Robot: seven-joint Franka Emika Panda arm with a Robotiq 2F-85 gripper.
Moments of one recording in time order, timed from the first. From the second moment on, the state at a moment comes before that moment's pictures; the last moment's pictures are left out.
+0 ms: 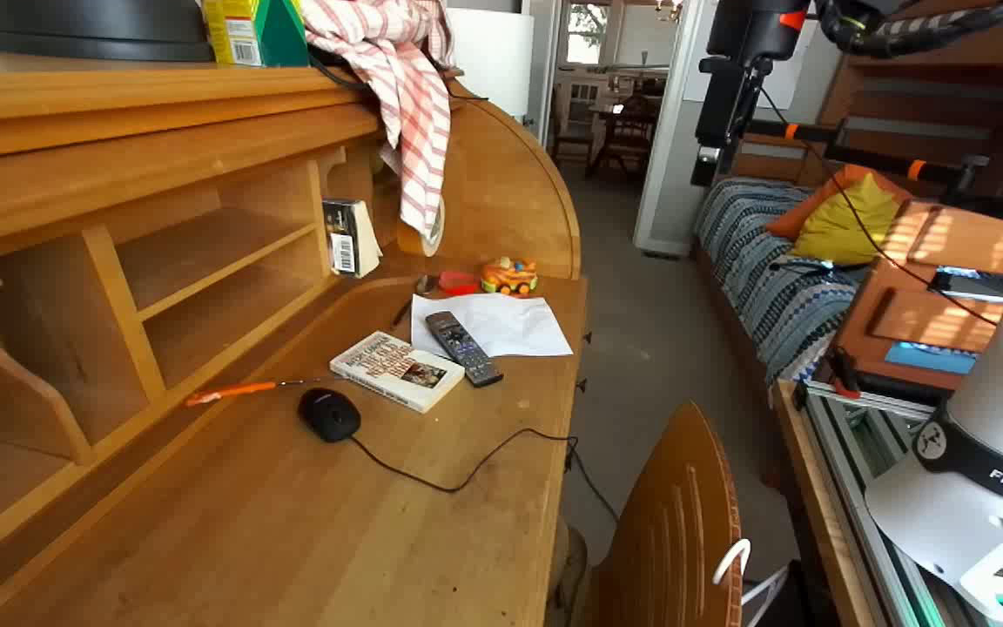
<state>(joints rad) -0.16 -0.78 -0.10 -2.65 -0.07 1.90 0.03</state>
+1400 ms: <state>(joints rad) -0.10 -0.47 -0.09 -2.75 -0.20 2.12 -0.13</state>
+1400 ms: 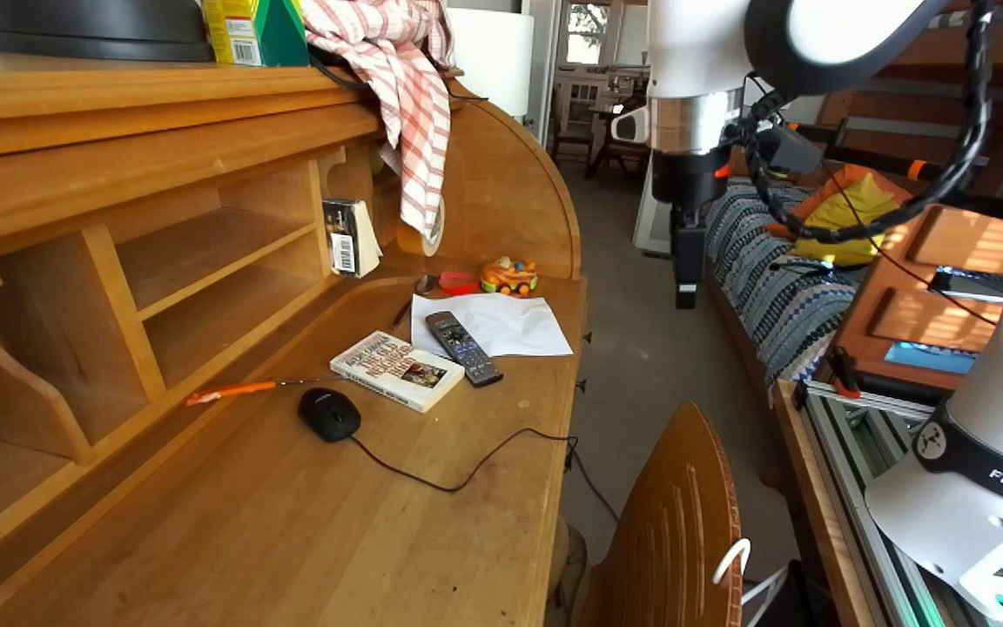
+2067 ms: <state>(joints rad) -0.09 -0.15 -0.10 -2.77 -0.14 2.56 -0.14</state>
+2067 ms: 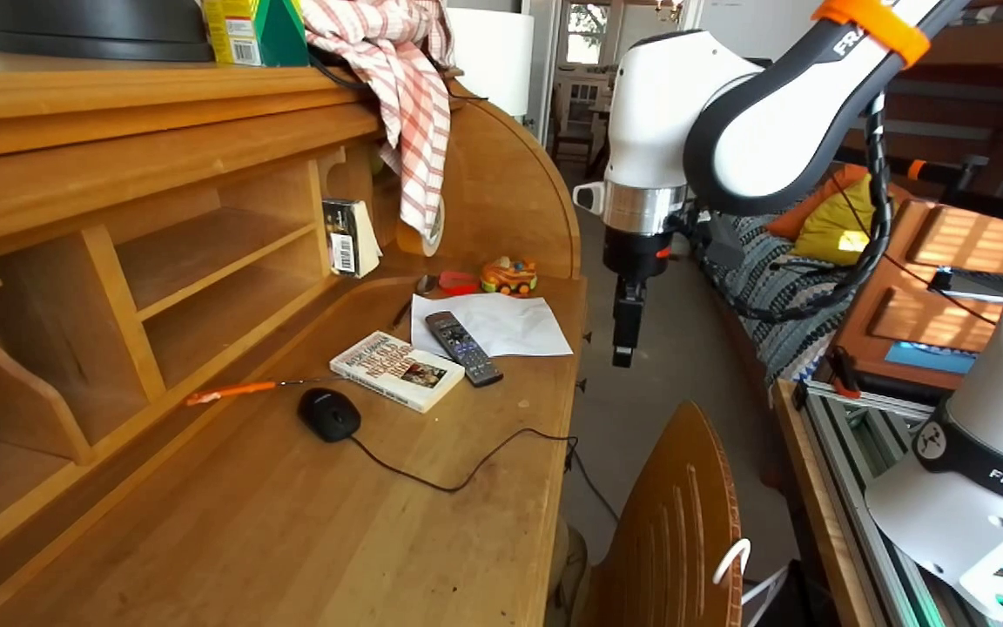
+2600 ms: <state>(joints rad) -0.10 0.06 -0.11 -2.76 -0.03 2.57 -0.18</state>
